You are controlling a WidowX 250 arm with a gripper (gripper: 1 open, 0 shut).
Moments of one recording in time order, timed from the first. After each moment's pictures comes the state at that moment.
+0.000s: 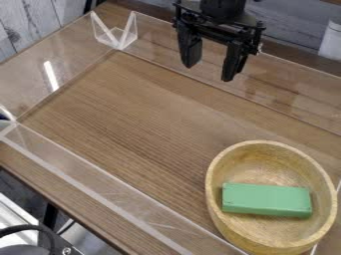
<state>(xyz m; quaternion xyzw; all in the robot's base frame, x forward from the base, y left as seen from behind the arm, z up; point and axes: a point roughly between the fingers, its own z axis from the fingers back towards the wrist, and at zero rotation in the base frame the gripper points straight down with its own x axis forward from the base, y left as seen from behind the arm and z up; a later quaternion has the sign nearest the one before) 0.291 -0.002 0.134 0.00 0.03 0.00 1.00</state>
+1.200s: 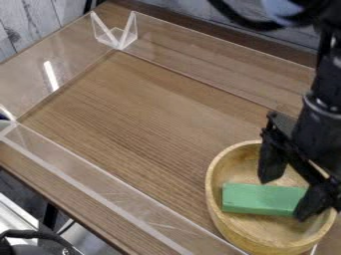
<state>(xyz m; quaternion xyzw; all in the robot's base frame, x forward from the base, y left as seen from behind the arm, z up) 0.222 -0.137 0.075 0.00 0.08 -0.25 0.97</state>
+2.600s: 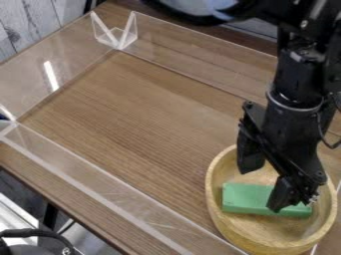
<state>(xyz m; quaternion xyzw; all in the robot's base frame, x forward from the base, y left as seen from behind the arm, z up) 0.217 -0.112 0.086 -0.01 0.02 -0.27 0.96</state>
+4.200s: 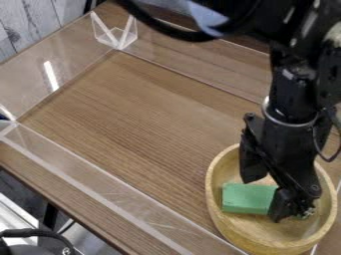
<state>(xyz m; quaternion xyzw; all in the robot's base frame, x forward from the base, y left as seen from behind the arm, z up) 0.217 -0.114 0.073 -0.03 0.00 -0.29 0.96</state>
